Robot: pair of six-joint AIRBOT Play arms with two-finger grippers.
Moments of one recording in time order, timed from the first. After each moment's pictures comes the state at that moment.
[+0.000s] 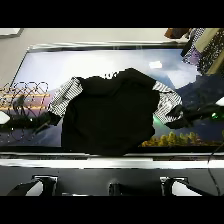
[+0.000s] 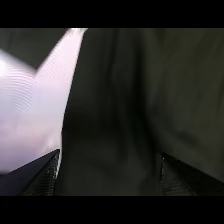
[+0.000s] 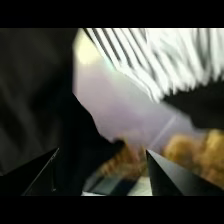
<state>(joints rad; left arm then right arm) 0.22 -0.98 0.73 1.07 -1.11 -1.60 -0.40 -1.32 0.98 -0.97 1.33 1.38</state>
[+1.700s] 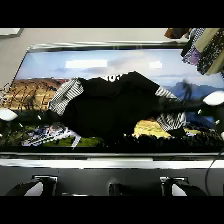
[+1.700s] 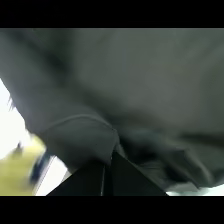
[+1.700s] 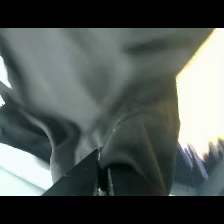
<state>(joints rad) 0.16 -1.06 0.82 0.81 -1.08 -1.34 -0.16 -1.14 1.06 -0.74 1.23 1.55</state>
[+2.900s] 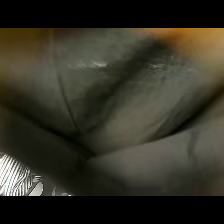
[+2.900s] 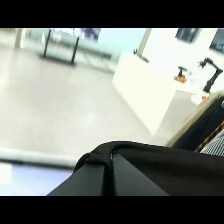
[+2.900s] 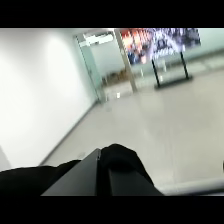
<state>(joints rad) 0.15 -0.79 1.87 1.16 -1.06 -1.74 -0.16 -0.91 2.12 -1.25 1.02 1.84</state>
